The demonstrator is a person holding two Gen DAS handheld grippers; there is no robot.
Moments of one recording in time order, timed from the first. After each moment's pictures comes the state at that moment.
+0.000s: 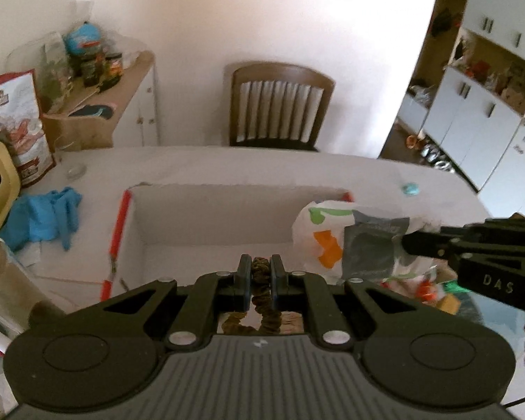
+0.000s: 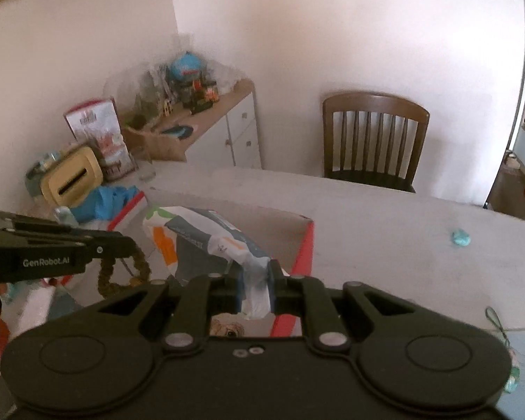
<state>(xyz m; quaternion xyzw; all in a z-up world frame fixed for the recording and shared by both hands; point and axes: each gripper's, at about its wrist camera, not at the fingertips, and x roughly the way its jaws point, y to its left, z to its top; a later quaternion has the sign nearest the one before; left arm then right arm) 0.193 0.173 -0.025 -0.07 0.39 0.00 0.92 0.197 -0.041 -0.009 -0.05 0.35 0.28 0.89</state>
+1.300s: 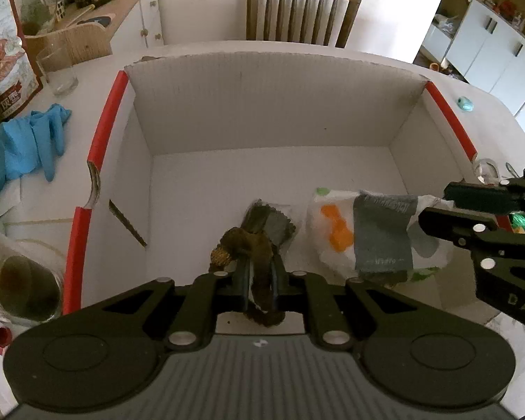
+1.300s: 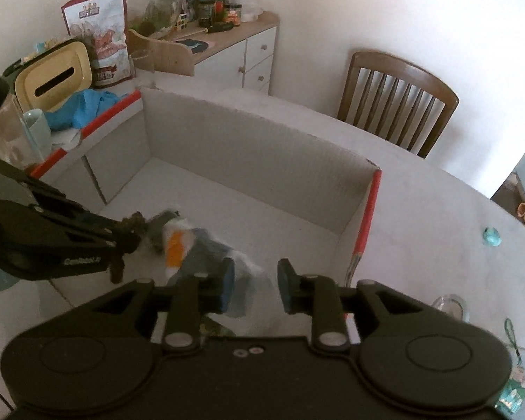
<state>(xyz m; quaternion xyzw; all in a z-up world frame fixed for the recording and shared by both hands) 0.223 0.198 -0.123 -0.05 0.51 0.01 0.86 0.207 0.040 -0.083 -0.17 0.41 0.27 0.85</state>
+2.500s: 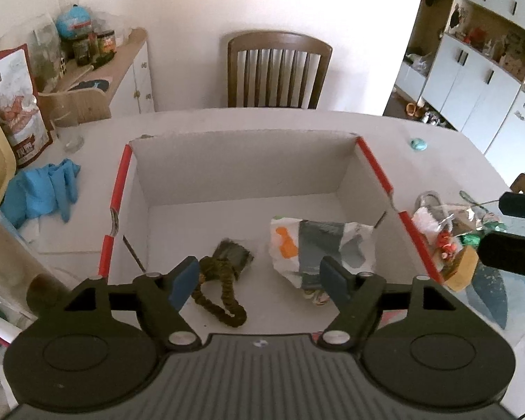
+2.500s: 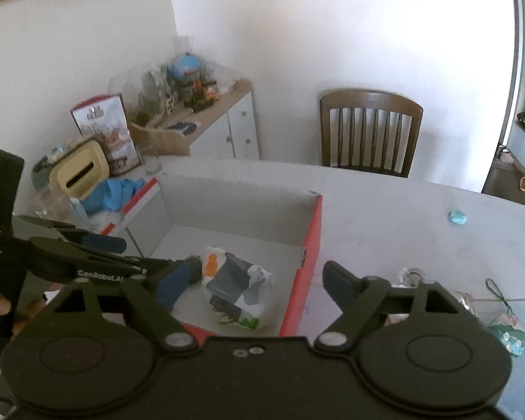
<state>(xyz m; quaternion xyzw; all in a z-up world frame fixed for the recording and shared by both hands) 0.174 0.171 -0.056 -0.04 0.42 -0.01 0.91 0.146 -0.050 -0.009 -0.03 0.34 0.28 0.90</state>
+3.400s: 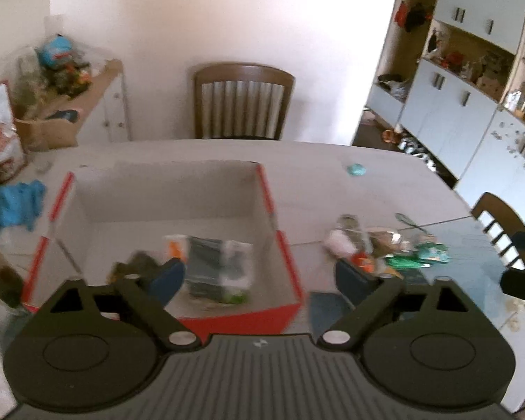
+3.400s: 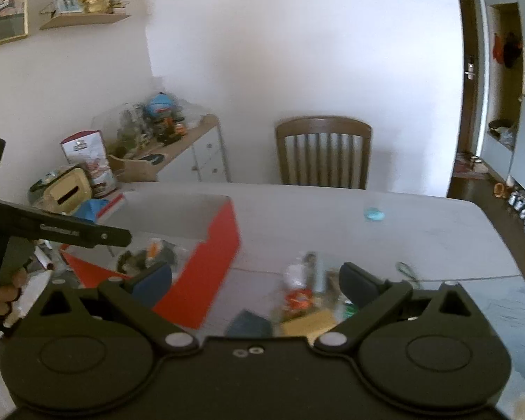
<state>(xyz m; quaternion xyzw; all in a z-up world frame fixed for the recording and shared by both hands) 0.141 0.061 -0.020 -0.06 0.37 -0.03 0.93 0.100 -0.213 0.004 -0.01 0.29 0.25 0.92</state>
